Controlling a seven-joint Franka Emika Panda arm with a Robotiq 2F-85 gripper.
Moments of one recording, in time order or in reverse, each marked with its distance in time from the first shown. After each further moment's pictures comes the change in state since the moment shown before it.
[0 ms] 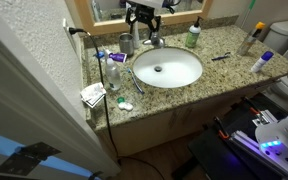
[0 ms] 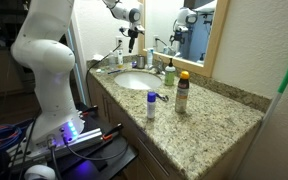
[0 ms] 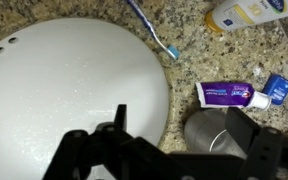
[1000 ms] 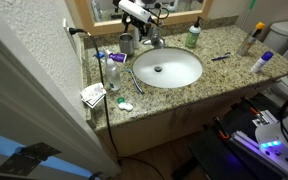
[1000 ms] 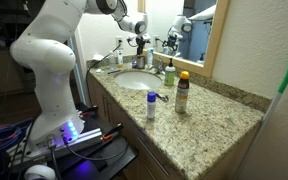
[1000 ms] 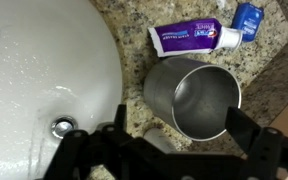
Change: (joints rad) arm 0.026 0.209 -0.067 0.149 -0.004 0.255 0.094
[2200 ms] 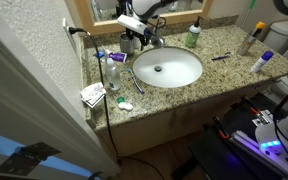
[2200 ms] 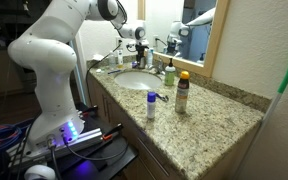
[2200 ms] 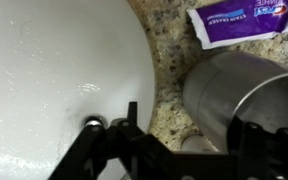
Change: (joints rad) arm 0.058 0.092 -0.058 0.056 -0.106 -0.082 0.157
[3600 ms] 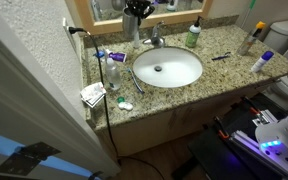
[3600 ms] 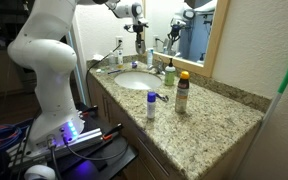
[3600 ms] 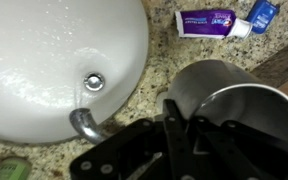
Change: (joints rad) arm 0.008 -0.231 0.007 -0.014 -0.098 -0.174 -0.125
